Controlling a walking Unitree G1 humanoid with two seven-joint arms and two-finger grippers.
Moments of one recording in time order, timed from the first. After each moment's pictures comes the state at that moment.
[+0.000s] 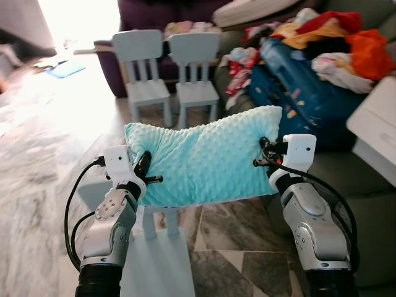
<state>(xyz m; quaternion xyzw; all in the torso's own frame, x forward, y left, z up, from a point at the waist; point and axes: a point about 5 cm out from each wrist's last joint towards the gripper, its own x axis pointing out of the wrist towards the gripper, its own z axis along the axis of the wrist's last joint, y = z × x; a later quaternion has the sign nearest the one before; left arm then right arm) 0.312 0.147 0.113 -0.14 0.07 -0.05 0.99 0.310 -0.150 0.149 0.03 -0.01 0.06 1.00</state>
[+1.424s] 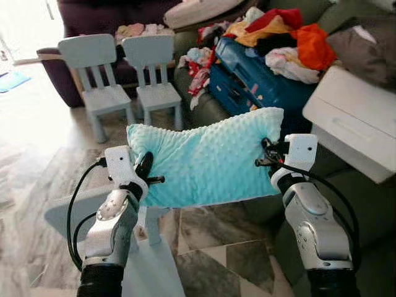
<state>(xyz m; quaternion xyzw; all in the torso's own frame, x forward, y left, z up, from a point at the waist) 0.311 0.148 0.111 -0.15 0.07 -0.05 0.98 0.311 -0.149 0.149 0.03 0.00 0.06 1.00</state>
